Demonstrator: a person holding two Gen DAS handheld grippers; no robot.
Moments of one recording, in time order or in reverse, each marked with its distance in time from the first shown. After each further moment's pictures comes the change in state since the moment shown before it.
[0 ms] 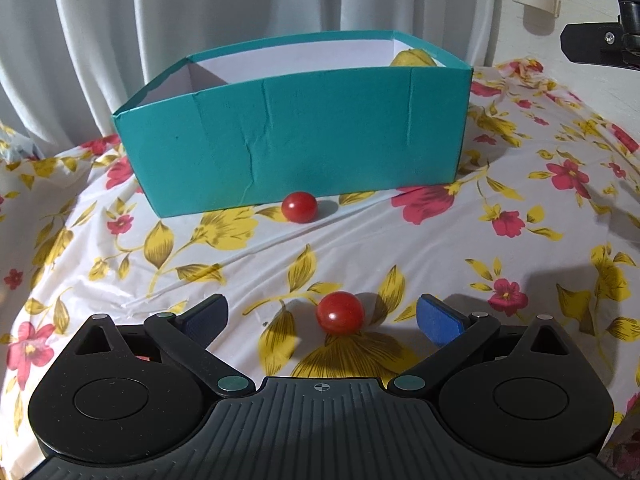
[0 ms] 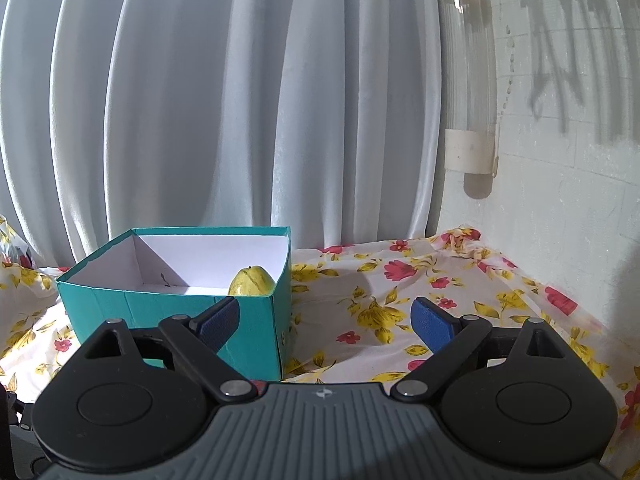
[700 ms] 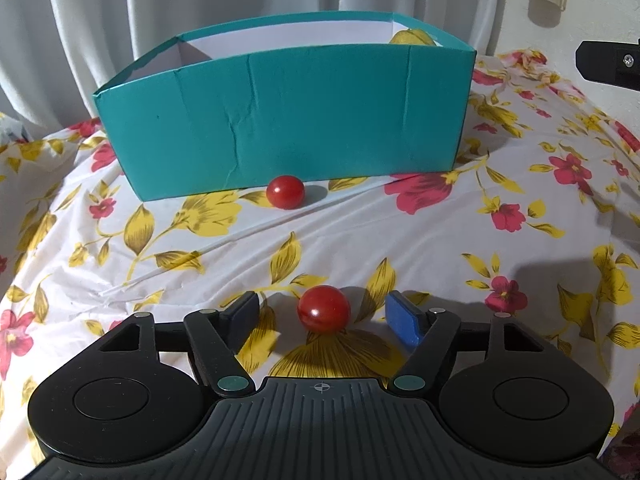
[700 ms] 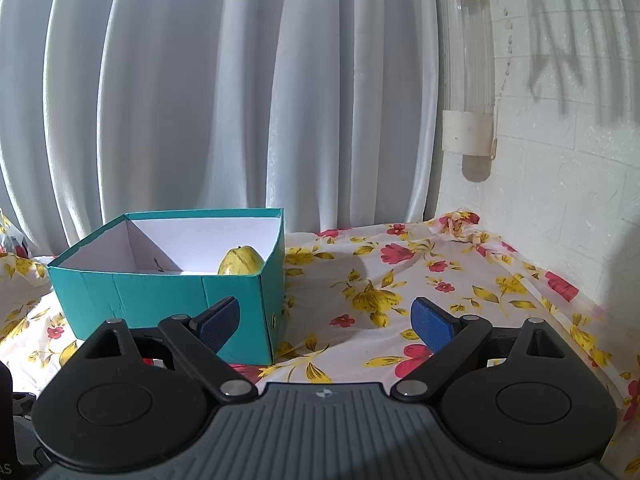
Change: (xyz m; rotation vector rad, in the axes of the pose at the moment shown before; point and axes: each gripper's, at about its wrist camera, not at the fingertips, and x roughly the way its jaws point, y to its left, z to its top) left arm 0.015 -0.004 0.001 -0.031 0.052 -0.020; right arm 0.009 -0.007 -0.008 0.006 0.037 -0.001
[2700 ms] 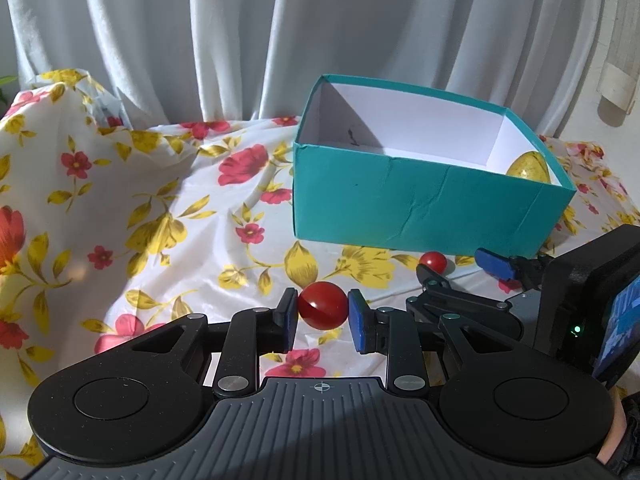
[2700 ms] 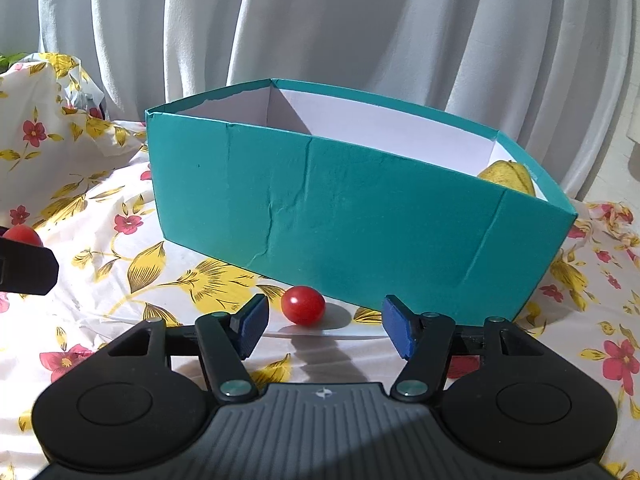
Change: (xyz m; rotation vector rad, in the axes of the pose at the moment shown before) left arm -0.068 0.121 0.034 -0.206 -0.035 0.069; right arm 0.106 0.176 -0.051 -0.283 0.240 0.220
